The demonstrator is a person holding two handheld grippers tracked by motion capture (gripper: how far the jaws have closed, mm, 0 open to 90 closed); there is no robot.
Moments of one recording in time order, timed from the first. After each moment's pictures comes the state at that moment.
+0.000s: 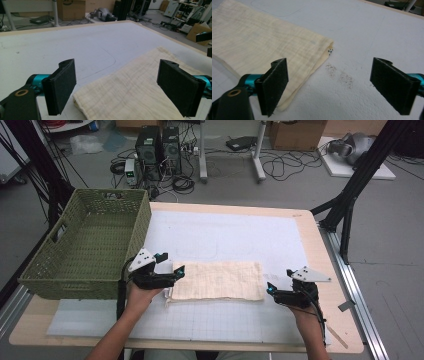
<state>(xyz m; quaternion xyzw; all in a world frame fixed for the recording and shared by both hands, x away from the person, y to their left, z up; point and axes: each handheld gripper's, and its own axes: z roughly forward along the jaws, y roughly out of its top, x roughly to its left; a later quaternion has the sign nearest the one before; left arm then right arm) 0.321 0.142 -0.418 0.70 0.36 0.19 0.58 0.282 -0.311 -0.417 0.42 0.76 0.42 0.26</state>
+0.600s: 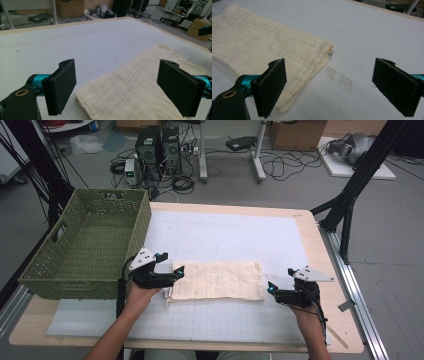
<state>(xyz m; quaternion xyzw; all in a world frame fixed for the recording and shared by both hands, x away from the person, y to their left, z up) 0.326 0.143 -0.418 0.71 0.36 0.18 0.57 0.282 -0.313 -0.415 0.42 0.76 0.43 0.25</state>
